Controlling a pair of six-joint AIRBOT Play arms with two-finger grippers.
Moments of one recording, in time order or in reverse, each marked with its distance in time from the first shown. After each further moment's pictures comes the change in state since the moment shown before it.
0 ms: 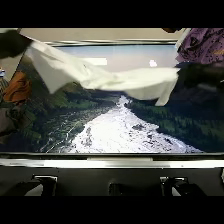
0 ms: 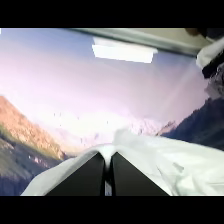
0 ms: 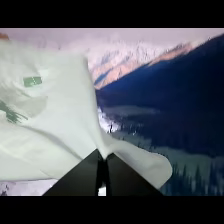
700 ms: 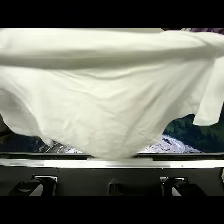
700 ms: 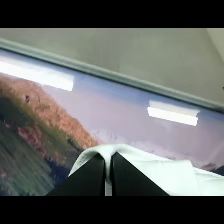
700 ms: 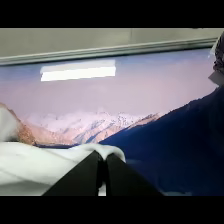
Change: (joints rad) left arm 0.007 0.311 -0.069 0.378 -0.164 -0.274; right arm 0.000 -0.044 0.352 -0.150 -0.136 0.098
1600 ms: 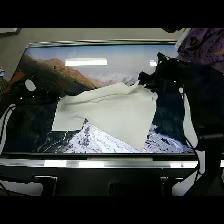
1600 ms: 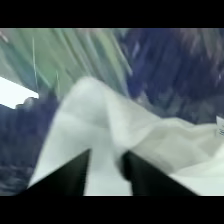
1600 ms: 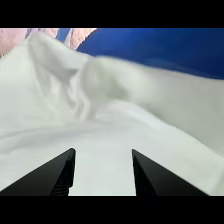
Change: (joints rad) left arm 0.082 -0.809 -0.246 -0.101 0.174 0.011; right arm -0.011 -0.911 0.005 0.301 0.164 0.029
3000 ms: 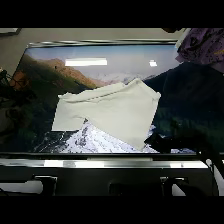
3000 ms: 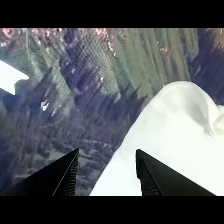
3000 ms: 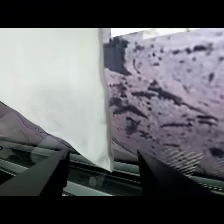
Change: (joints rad) left arm 0.261 0.082 0.068 -0.097 -0.223 0.138; right arm -0.290 0.805 -1.463 0.438 0.085 -0.447
